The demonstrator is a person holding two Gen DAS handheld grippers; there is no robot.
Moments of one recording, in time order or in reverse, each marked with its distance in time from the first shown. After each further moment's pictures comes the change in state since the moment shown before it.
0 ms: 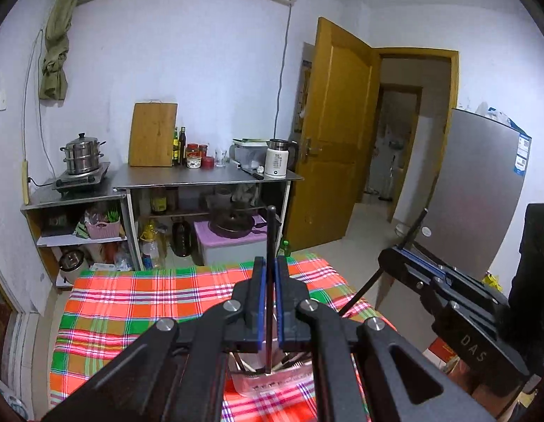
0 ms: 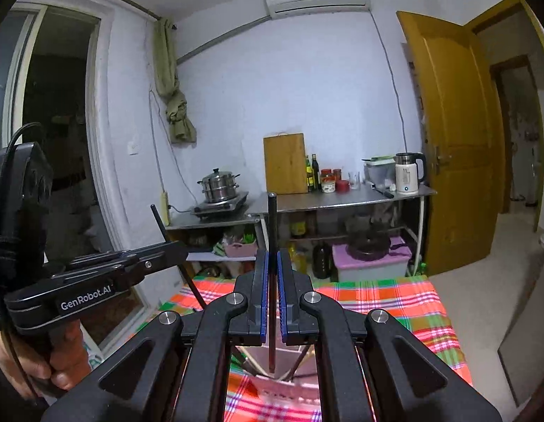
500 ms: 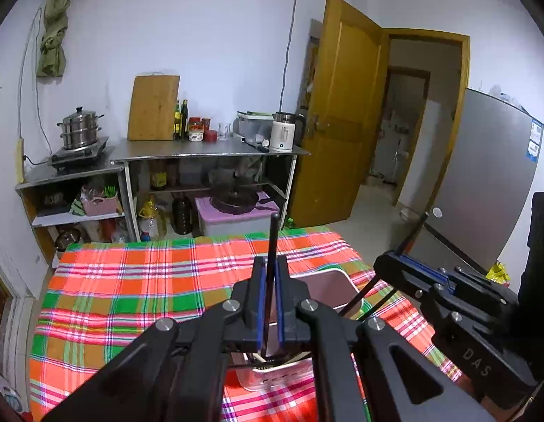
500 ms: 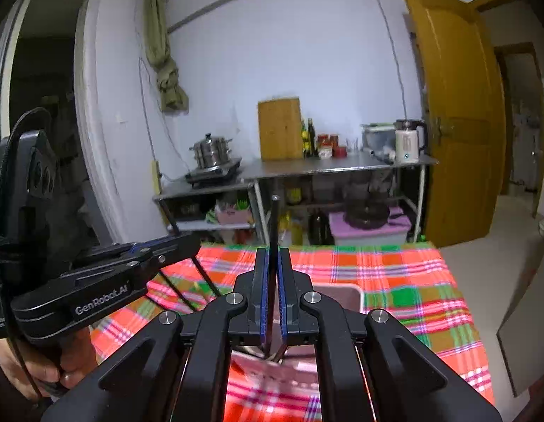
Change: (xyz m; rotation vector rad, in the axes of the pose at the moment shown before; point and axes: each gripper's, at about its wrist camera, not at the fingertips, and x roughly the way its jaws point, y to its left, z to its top) left arm 0.053 0.016 -0.048 -0.018 0.079 0.004; right arm 0.050 -0.012 -0.046 -0.007 0.137 -0.016
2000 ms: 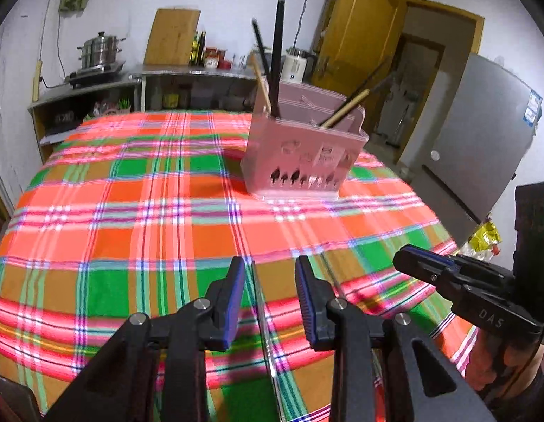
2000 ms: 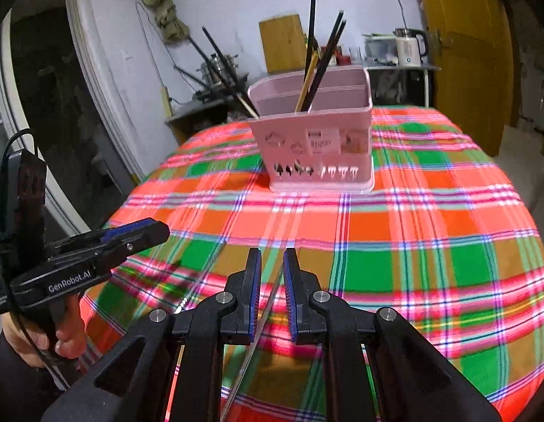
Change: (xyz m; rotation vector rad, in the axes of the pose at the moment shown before) left arm -0.059 0.012 -0.197 -0.095 0.222 -0.004; right arm -0.049 0.012 -0.185 0.086 0.310 0.061
